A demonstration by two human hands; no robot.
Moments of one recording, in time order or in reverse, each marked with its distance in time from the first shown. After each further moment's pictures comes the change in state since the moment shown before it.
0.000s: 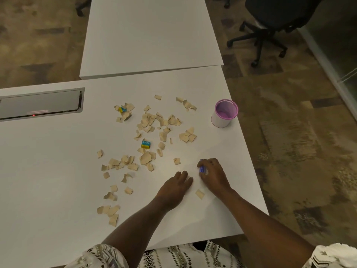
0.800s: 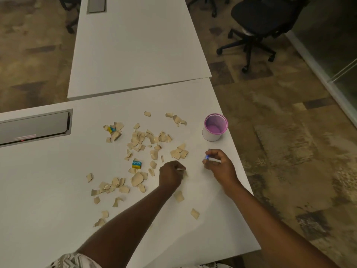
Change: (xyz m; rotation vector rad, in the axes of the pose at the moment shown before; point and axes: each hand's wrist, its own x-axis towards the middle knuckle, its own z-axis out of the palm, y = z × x) left_hand 0.094 -0.006 -0.085 -0.898 0.246 -0.711; right_hand 0.044 -0.019 -0.084 0.832 0.144 0.245
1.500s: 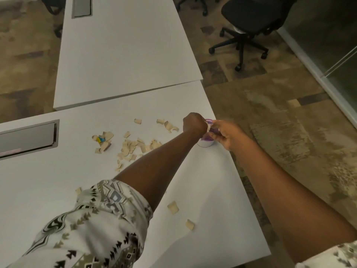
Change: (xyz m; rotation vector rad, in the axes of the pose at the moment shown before) left_hand 0.099 0.192 0.034 0.152 -0.018 0.127; right_hand 0.112 -0.110 -0.029 0.286 0.037 0.340
